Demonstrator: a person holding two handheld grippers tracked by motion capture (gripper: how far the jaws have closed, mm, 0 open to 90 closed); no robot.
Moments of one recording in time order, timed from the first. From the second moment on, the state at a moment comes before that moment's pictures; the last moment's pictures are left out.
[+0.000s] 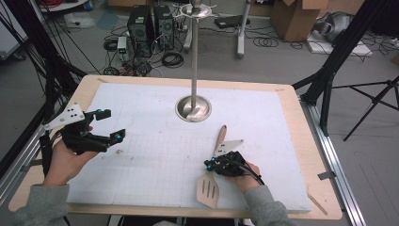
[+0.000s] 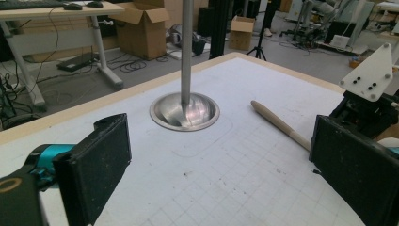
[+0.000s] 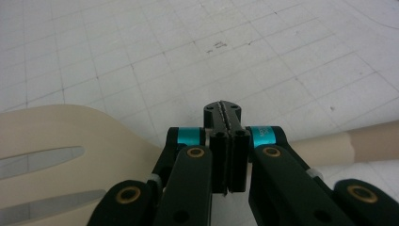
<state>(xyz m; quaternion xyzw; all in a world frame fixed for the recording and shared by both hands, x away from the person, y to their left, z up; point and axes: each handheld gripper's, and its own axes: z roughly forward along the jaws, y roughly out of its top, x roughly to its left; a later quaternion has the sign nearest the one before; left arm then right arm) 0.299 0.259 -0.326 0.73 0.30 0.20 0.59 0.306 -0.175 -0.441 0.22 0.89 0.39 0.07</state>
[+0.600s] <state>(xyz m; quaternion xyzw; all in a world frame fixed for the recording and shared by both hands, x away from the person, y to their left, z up) 0.299 0.262 -0.324 0.72 0.30 0.20 0.59 0.299 -0.208 -0.442 0.22 0.89 0.40 0.06</state>
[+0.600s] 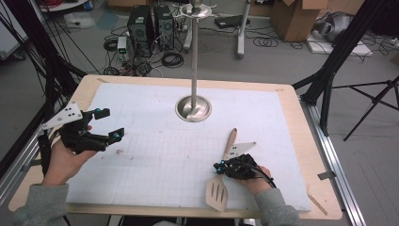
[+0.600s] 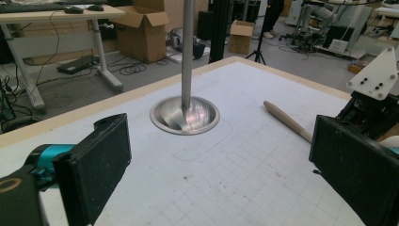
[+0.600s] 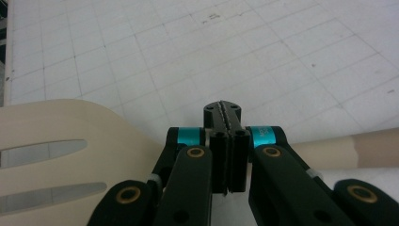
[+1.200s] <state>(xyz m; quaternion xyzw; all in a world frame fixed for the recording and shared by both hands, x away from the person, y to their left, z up) 0.300 0.262 -0.323 0.72 0.30 0.20 0.60 0.295 -0.224 -0.444 0.25 0.87 0.42 0.05</state>
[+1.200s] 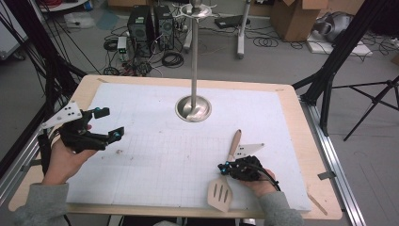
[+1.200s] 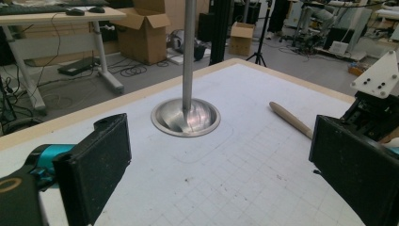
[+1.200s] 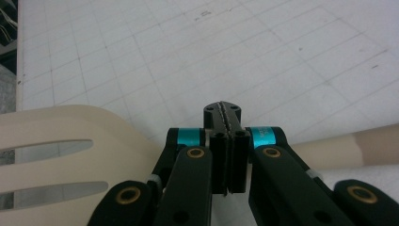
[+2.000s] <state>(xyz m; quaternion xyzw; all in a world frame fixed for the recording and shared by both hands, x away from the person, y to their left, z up) 0.295 0.265 -0.324 0.72 0.28 0.20 0.60 0.324 -0.277 -0.448 0.34 0.84 0.41 0.11</state>
